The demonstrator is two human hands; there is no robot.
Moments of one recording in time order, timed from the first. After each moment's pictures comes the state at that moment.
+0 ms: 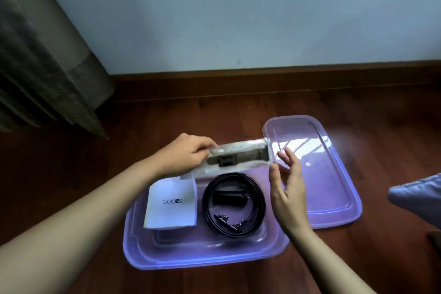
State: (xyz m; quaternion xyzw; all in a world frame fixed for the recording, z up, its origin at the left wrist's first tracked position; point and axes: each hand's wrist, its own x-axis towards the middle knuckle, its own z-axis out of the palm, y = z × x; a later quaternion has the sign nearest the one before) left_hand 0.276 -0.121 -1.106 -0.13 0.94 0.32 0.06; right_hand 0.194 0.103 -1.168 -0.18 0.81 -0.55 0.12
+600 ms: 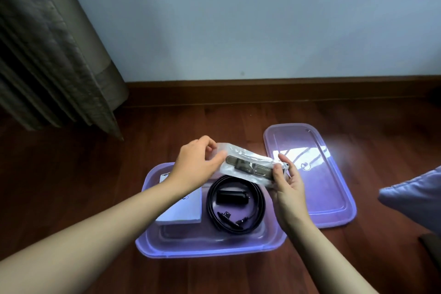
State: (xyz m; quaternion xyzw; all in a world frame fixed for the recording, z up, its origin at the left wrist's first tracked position) left_hand 0.300 -0.075 -1.093 -0.33 0.85 0.39 -0.10; right_hand 0.203 0.099 -1.152 -0.06 0.64 -0.73 0.25
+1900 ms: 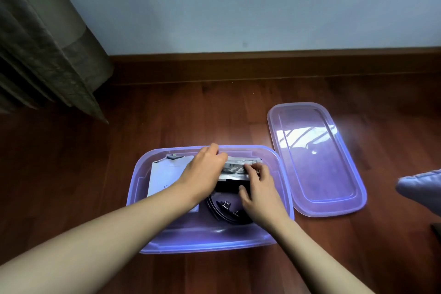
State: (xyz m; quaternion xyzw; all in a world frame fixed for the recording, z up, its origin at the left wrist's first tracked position) left_hand 0.283 -0.064 -1.174 -0.18 0.97 0.14 0.06; right_hand 0.217 0.087 -1.214 -0.34 0.89 -0.22 0.20
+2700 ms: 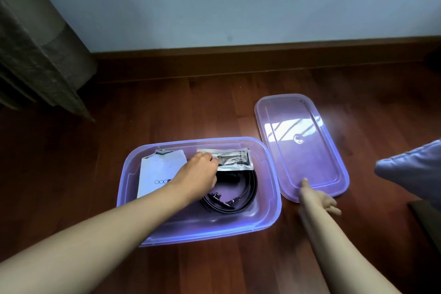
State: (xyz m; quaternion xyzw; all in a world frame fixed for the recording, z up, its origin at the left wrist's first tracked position) left_hand 0.289 -0.051 -1.188 -0.11 0.98 0.08 0.11; right_hand 0.156 0.165 -1.224 0.39 0.83 -0.36 0.17
